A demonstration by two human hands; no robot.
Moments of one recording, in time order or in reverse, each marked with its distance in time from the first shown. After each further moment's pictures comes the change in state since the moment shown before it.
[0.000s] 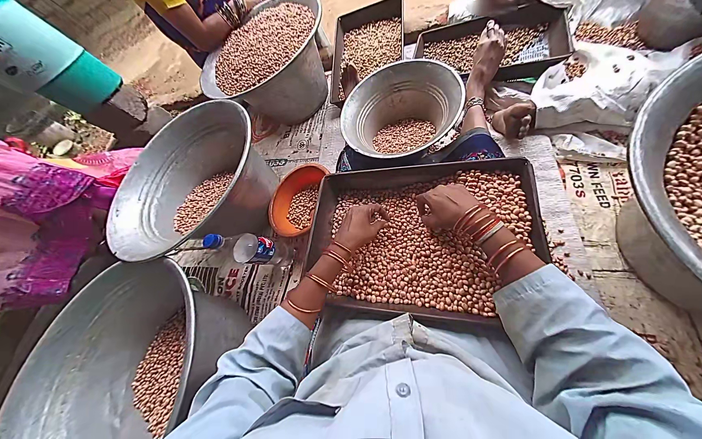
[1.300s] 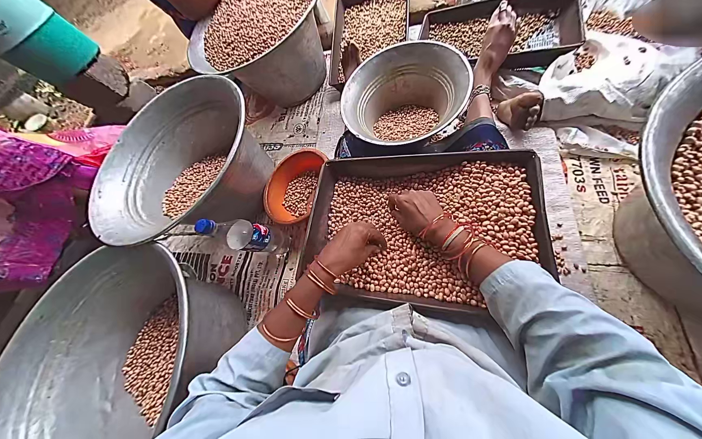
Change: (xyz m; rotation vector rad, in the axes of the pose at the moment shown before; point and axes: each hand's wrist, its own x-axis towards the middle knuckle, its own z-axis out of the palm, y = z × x) left_hand -0.042 -0.018 0.003 0.042 -0.154 0.300; right_hand 0.031 -0.046 0.052 0.055 0.190 -0.077
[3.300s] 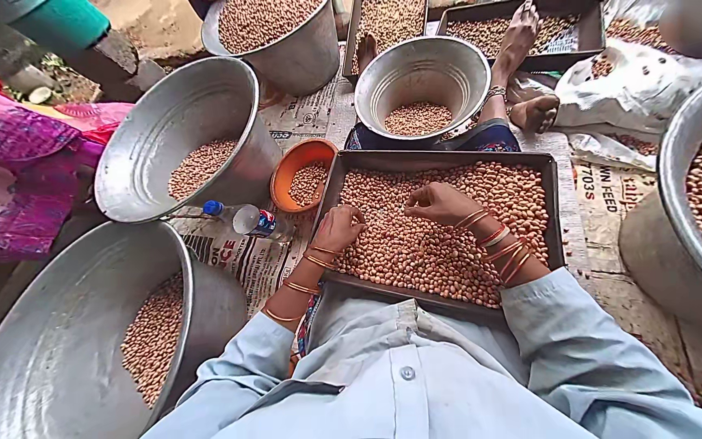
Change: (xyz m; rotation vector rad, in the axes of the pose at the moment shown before) left_hand -0.016 -0.027 -0.002 0.047 0.208 -0.405; right_hand -0.024 0.011 -0.050 0.471 -0.211 0.026
